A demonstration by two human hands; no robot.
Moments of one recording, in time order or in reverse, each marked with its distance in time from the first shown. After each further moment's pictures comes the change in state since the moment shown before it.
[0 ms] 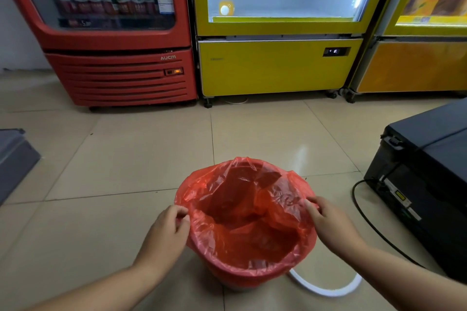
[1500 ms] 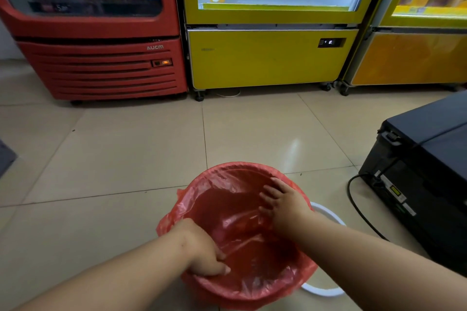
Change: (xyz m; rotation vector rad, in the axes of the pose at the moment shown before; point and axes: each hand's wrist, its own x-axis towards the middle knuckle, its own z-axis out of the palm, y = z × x) left_hand 0.037 0.048 0.045 1.275 -1.124 0.326; right_hand 0.044 -0.061 0.038 -1.601 -0.507 -0.560
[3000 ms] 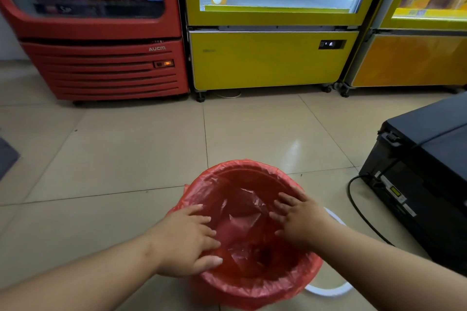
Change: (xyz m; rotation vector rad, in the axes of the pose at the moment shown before) left_hand -0.036 -0.023 0.019 0.044 0.579 0.227; right_hand -0.020 -0.001 0.024 0.355 0.052 0.034
